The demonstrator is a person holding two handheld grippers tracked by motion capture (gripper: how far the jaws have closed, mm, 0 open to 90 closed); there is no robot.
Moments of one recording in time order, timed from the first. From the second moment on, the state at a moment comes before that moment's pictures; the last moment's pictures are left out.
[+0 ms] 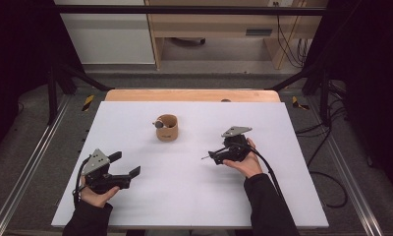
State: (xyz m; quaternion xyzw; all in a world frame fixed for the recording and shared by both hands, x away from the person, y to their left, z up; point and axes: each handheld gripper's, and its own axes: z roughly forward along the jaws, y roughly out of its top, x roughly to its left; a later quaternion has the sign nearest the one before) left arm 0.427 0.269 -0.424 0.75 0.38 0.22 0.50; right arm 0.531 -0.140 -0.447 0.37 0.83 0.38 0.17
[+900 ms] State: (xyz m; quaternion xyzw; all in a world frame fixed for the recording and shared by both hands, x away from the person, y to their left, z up) left arm 0.428 0.268 -0.425 0.75 0.38 0.22 0.50; right arm 0.546 -0.130 -0.481 0.37 0.85 0.33 0.16
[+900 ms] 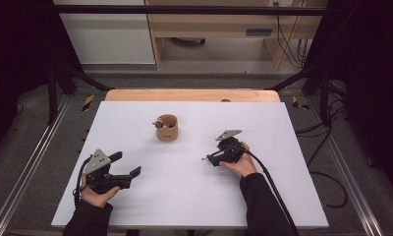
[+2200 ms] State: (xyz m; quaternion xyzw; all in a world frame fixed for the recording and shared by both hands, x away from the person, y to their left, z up) left arm 0.427 0.265 -0.426 0.75 0.37 0.22 0.49; right arm 0.530 -0.130 -0.465 0.38 0.87 0.28 0.12
